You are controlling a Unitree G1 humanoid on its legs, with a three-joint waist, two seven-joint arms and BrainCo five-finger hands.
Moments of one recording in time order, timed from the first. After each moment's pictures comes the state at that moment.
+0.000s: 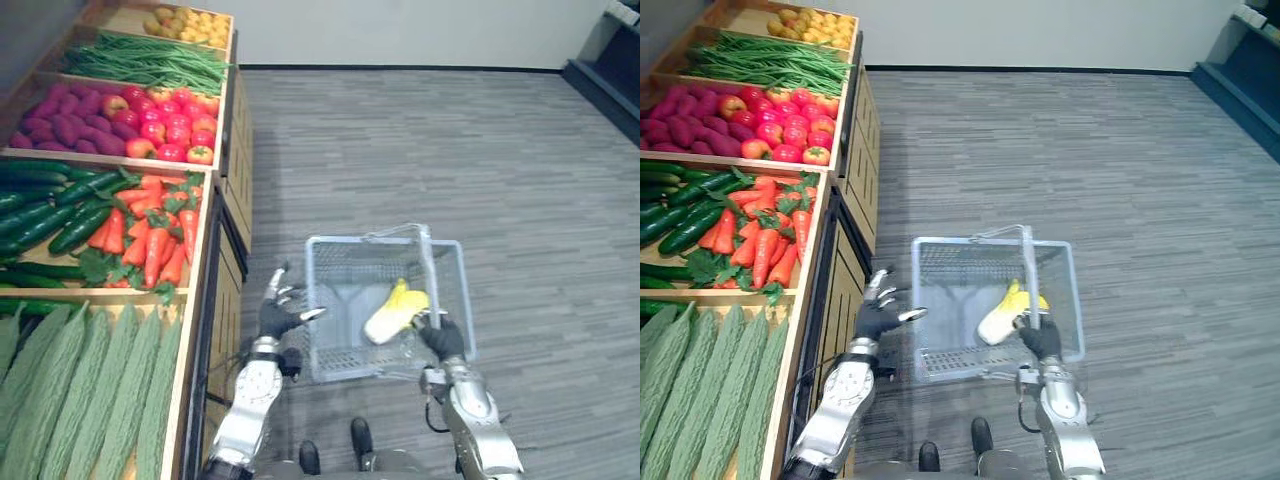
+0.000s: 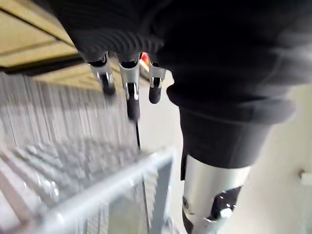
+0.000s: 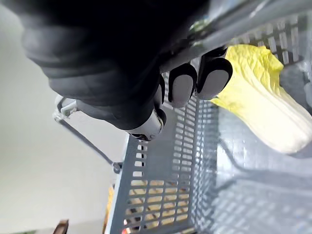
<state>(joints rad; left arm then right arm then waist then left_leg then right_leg) 0.23 0.04 -0.06 -0.02 0.06 -0.09 0.22 0.25 -0.04 -0.10 -0.02 0.10 0.02 -0.14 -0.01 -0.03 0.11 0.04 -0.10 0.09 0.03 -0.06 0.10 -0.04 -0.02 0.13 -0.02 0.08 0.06</state>
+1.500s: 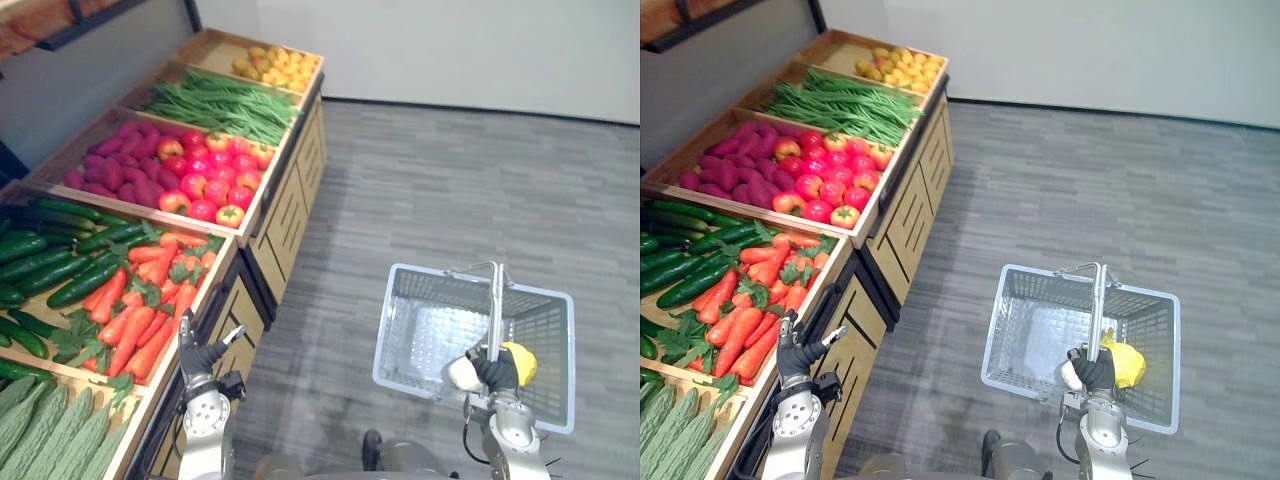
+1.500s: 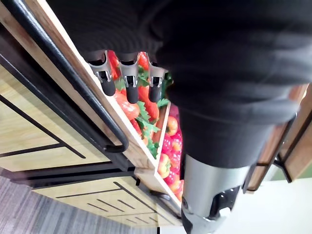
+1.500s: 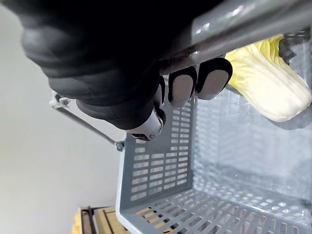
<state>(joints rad) 0.26 -0.06 0.19 0.04 0.05 -0.05 0.33 0.28 -0.03 -0.21 0.01 0.01 0.06 -0.18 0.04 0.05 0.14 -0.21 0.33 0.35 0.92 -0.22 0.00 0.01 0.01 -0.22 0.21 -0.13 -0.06</state>
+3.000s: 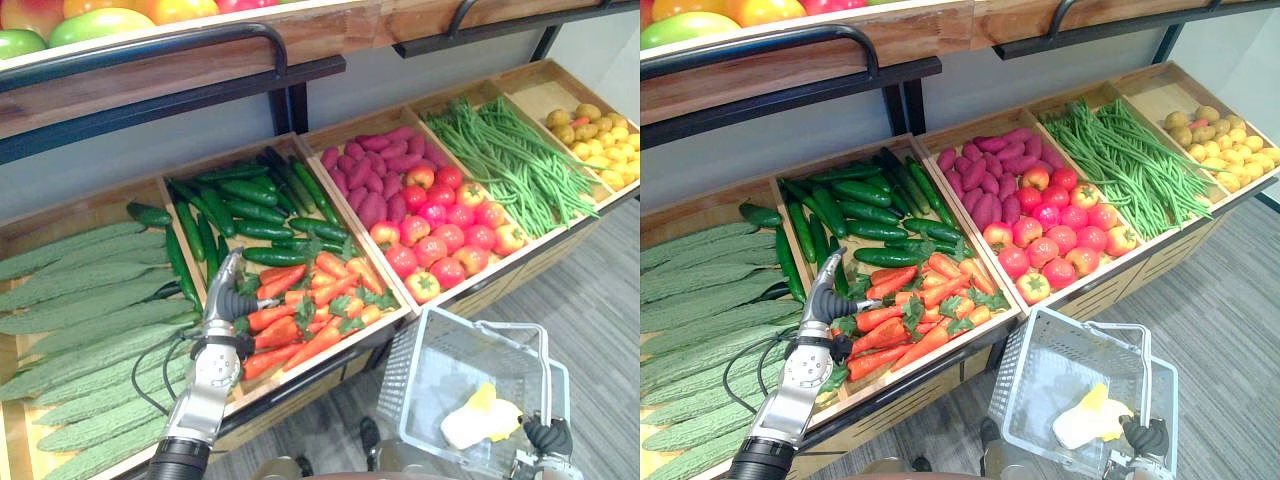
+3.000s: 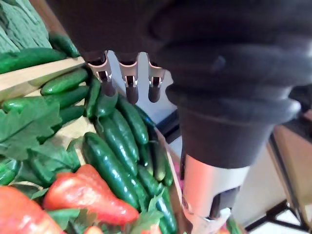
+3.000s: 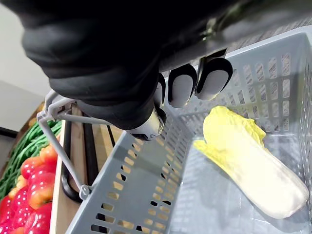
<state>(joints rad) -0.03 0.24 -0.10 0.19 0.52 -0.05 0.22 0.38 -0.12 -0.38 0.21 0.02 0.05 -0.17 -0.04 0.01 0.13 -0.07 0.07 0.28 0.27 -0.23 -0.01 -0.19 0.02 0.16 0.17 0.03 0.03</state>
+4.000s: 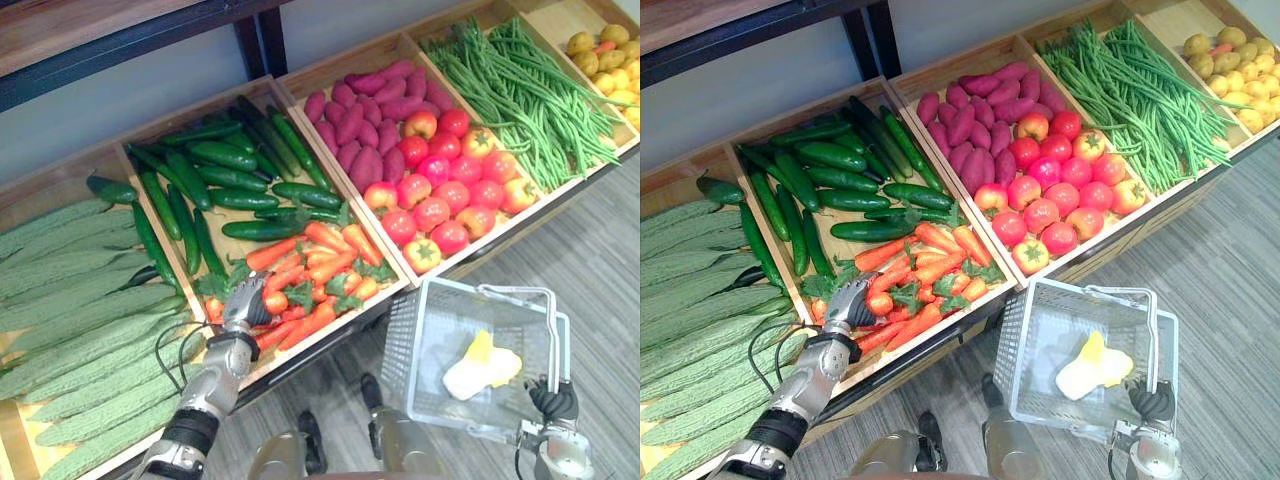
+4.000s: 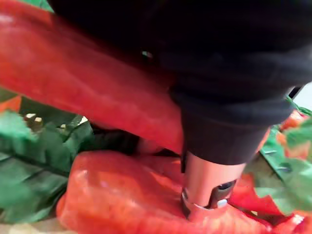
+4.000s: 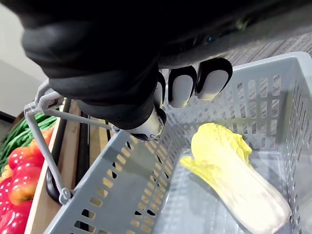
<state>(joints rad) -0.22 0.28 -0.20 0.51 0.85 -0.03 0.25 0.31 -0.21 -0.34 0.21 0.03 0.01 -0.21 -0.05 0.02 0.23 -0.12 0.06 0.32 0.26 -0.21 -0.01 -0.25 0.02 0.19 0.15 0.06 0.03</state>
